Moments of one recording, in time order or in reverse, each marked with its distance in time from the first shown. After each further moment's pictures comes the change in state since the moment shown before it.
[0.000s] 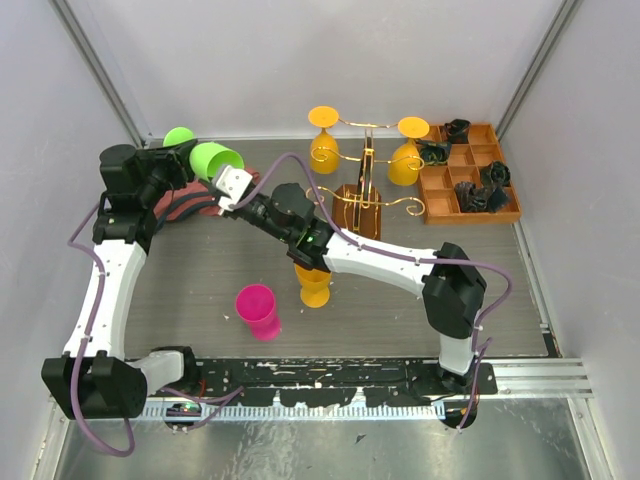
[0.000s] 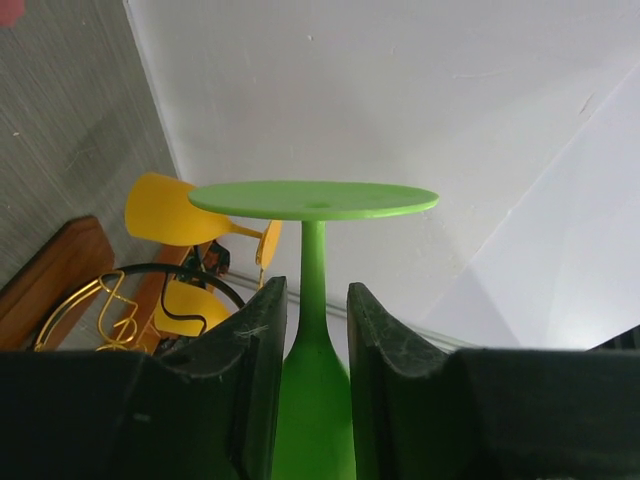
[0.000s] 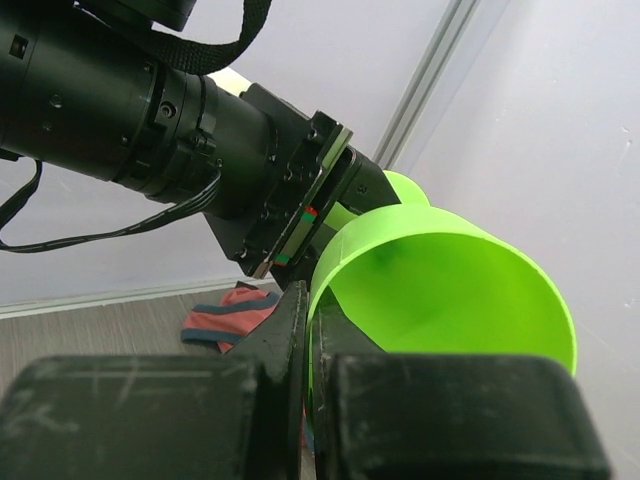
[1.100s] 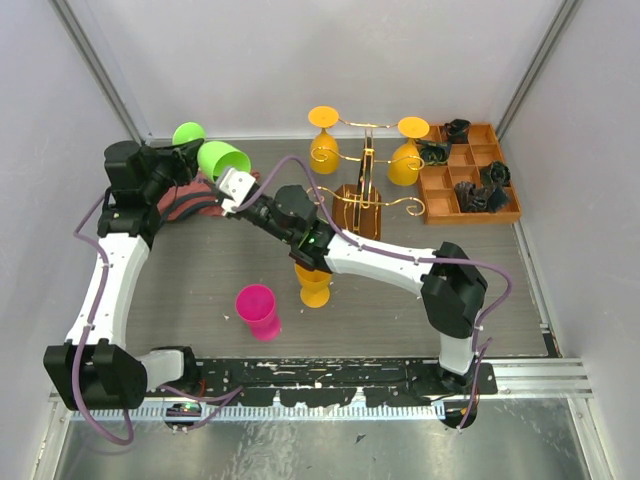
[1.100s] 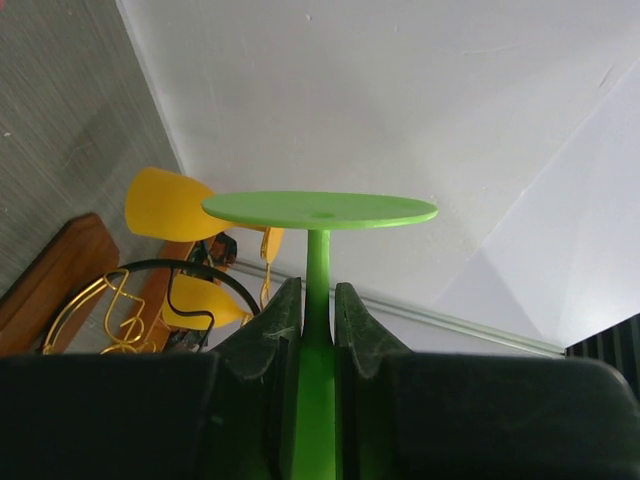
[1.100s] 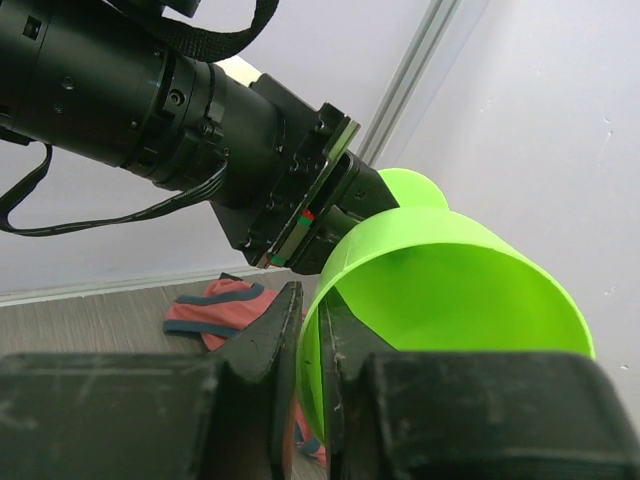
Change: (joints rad) left arm -0.002 0.047 0.000 0.056 0.039 0.031; right arm -0.007 -0.001 -0.037 0.035 0.014 -0.026
